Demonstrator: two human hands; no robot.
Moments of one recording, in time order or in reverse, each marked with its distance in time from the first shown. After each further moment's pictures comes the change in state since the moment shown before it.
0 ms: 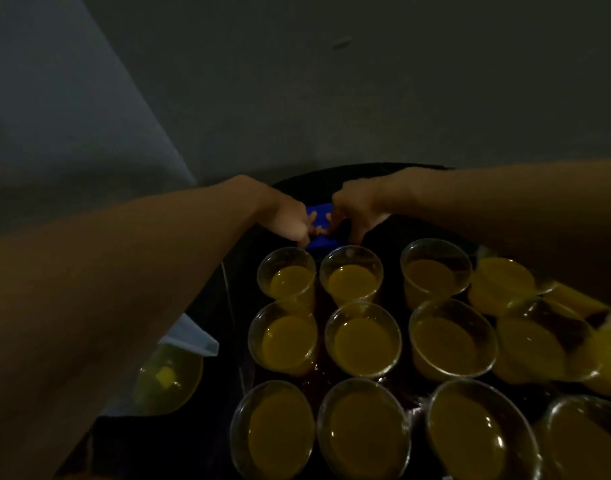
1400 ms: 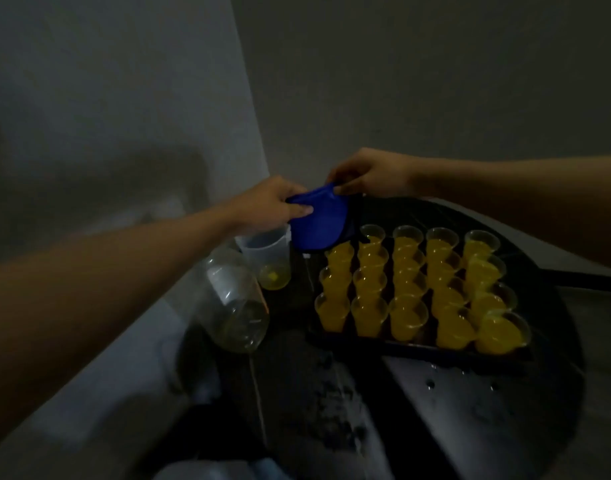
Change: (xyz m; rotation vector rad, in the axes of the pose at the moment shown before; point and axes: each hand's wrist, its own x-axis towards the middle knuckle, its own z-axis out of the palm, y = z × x) left_hand -0.400 0.050 0.117 -0.785 0.783 0.152; right_hand -0.298 -0.199 -0.114 0.702 0.416 -0.162
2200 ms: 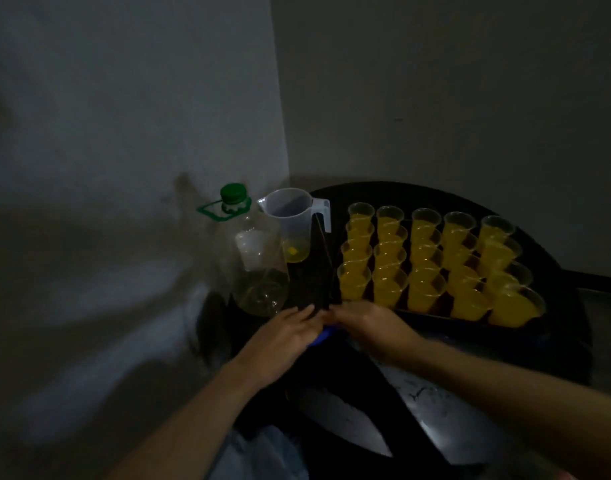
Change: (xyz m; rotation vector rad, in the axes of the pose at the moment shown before) left_hand -0.151 -0.126 0.208 0.566 0.033 0.363; right_hand -0.080 0.045 0.273 -0.300 0.187 -0.318
